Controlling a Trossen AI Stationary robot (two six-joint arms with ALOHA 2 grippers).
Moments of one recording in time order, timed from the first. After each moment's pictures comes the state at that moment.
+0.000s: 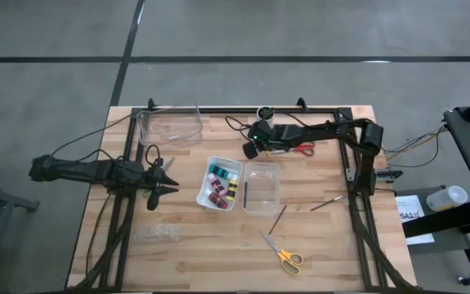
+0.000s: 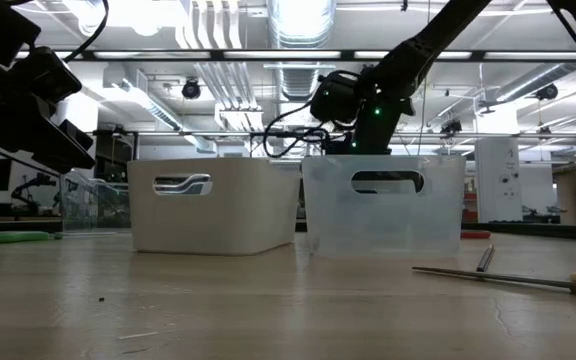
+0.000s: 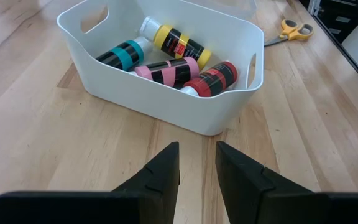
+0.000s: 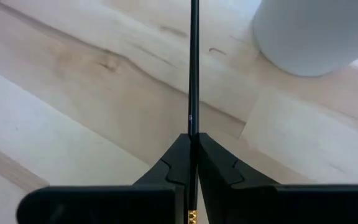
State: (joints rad) left arm -0.10 0.21 0.12 -0.44 -0.03 -0.24; right arm -0.34 1.90 1.15 -0.33 0.31 0.67
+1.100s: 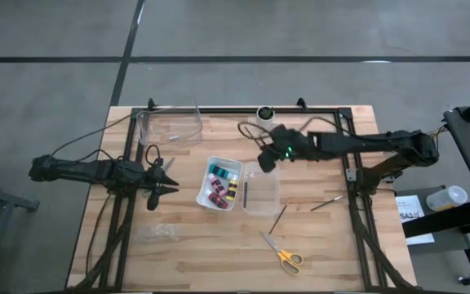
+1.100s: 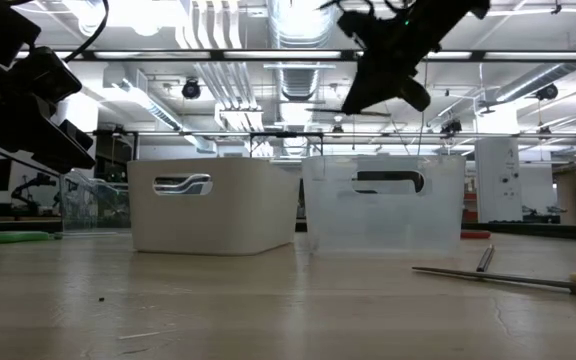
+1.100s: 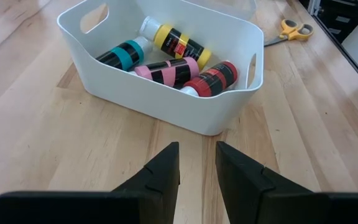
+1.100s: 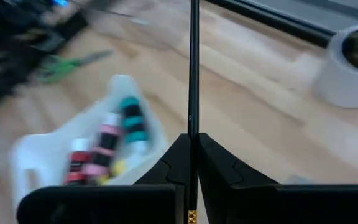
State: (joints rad) left arm -0.10 0.21 0.12 -0.44 -0.03 -0.24; right arm -0.09 1.38 1.02 -0.36 0.30 0.68
